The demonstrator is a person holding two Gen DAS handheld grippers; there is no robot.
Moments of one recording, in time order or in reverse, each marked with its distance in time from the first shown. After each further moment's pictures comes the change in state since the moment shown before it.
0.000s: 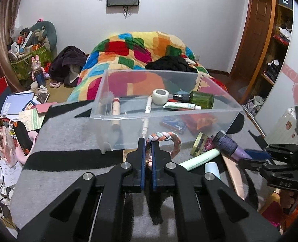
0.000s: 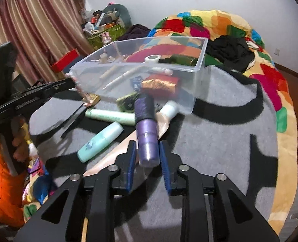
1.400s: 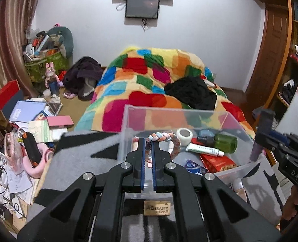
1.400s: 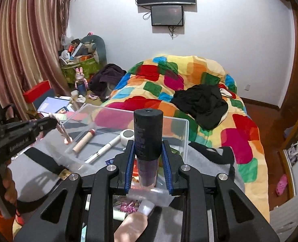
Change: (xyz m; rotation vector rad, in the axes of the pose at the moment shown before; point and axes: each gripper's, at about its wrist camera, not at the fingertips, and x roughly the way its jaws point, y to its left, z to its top) left arm 0.023 0.027 0.058 -0.076 -0.082 0.095; right arm -0.007 0.027 0.101 -0.031 -0.259 -0.264
